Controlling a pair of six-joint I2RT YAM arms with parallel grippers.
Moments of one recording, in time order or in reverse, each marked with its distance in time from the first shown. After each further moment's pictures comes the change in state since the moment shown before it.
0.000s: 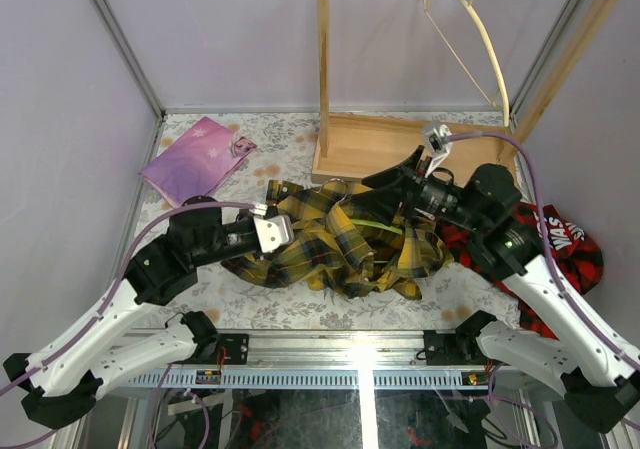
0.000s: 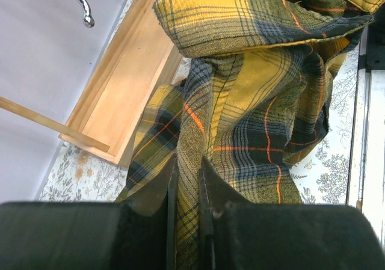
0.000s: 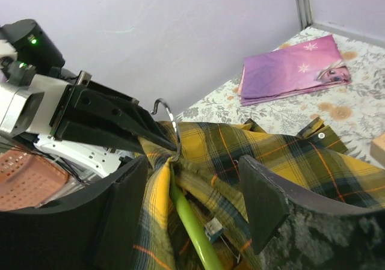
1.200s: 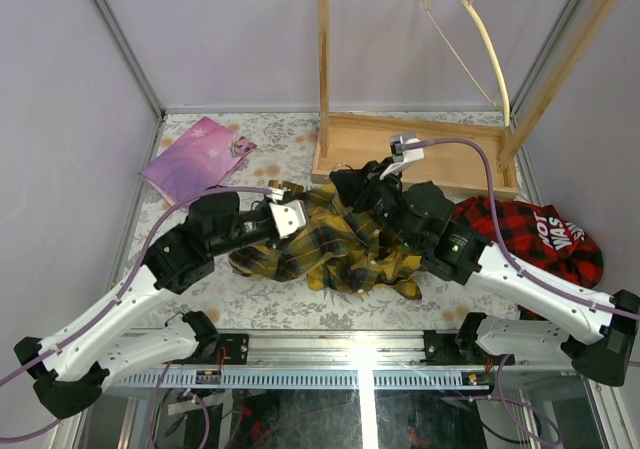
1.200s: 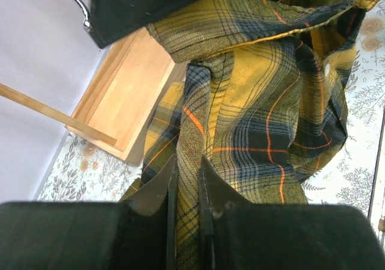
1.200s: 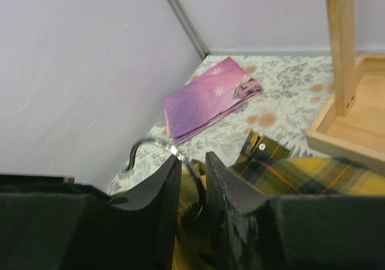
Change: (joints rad) left arm 0.000 0.110 0.008 0.092 -0.067 -0.019; right arm 0.374 0.185 -0.064 0.199 0.855 0.043
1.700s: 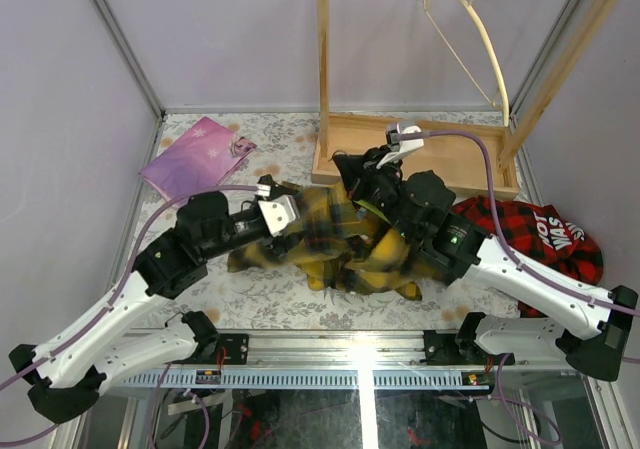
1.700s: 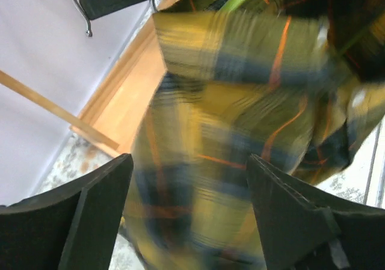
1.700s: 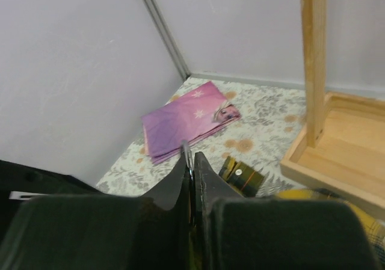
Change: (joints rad) left arm 0.000 -0.027 -0.002 0.023 -0.032 -0.035; right arm 0.000 0.063 0.109 0.004 0.060 -0.128
